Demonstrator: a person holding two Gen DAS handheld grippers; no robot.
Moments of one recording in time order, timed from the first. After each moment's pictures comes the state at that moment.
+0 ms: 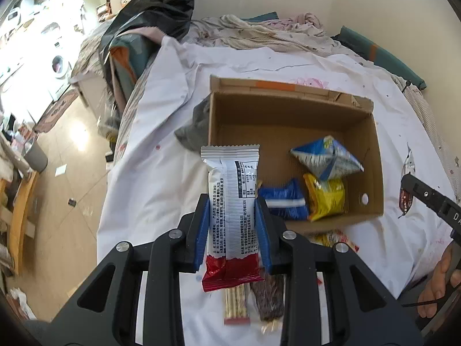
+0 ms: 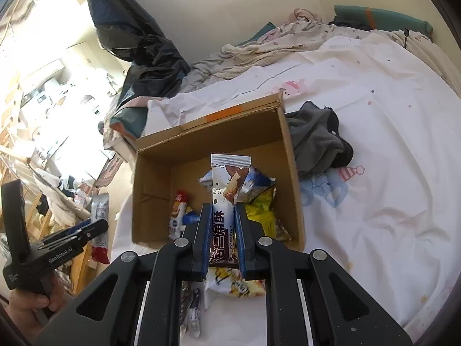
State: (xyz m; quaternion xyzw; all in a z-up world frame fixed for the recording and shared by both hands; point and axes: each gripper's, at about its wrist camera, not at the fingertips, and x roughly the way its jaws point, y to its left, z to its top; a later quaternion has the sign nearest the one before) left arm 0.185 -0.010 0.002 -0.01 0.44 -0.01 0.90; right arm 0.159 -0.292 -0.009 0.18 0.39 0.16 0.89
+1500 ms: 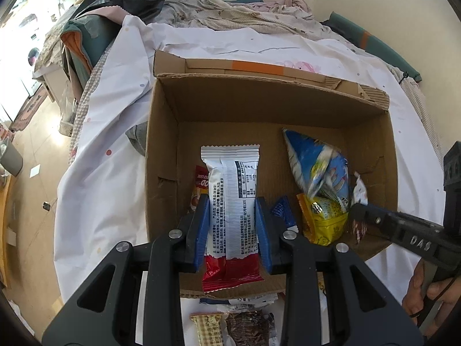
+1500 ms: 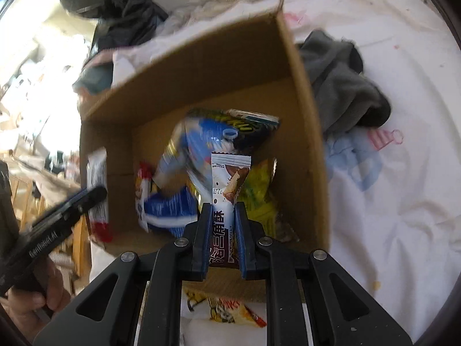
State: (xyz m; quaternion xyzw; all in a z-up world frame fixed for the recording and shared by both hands) left arm 0.258 -0.034 -0.054 -0.03 0.47 -0.06 0.88; right arm 0.236 -0.272 -0.082 0.18 0.51 0.16 0.83
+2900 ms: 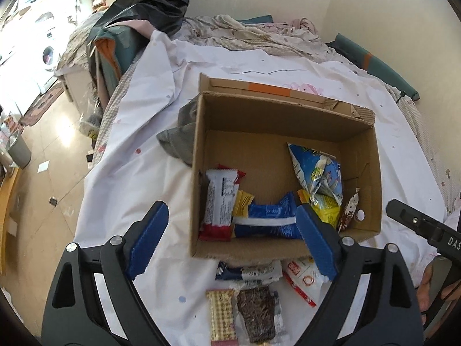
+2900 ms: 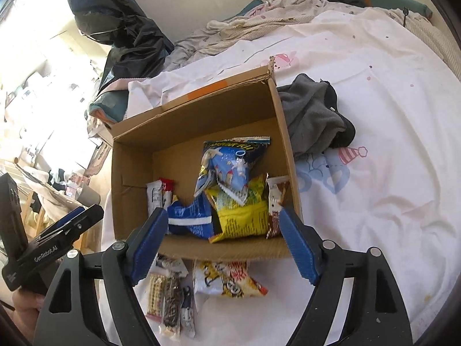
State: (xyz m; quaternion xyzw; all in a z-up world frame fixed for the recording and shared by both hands) left arm 0.206 -0.003 -0.019 -0.05 0.44 -0.04 0.90; right arm 0.175 -0.281 -0.029 0.18 0.45 0.14 0.86
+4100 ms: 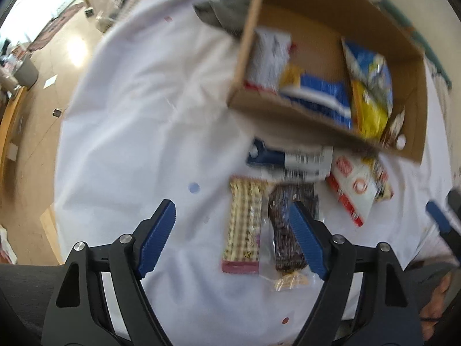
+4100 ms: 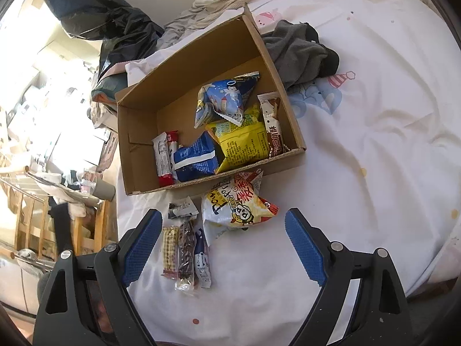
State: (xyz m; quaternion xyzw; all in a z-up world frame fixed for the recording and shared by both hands) left arm 0.157 0.018 -0.122 -0.10 0.61 0.01 0.79; right arm 0.121 -0.289 -0.064 0.25 0.51 0.14 0.81
